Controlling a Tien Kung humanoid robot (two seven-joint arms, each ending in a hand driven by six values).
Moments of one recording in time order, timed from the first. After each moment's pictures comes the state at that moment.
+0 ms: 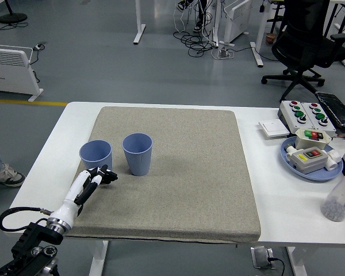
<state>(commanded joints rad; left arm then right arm) -0.35 0.21 -1.04 -0.93 1.14 0.10 -0.41 0.18 -0.19 0.15 0.22 -0.37 -0.13 -0.17</state>
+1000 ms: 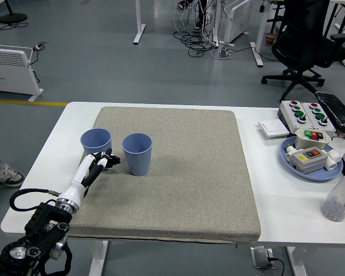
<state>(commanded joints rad) -0.57 0.15 -0.94 -0.64 1.04 0.11 -0.47 0.17 -0.19 0.17 0.22 -0.40 -0.12 -0.18</state>
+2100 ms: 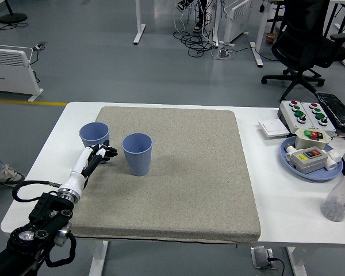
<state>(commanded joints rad) -0.68 0.12 -0.90 -0.48 0.95 0.10 -0.49 0.17 -0.19 0.18 0.22 -0.42 -0.12 -0.18</state>
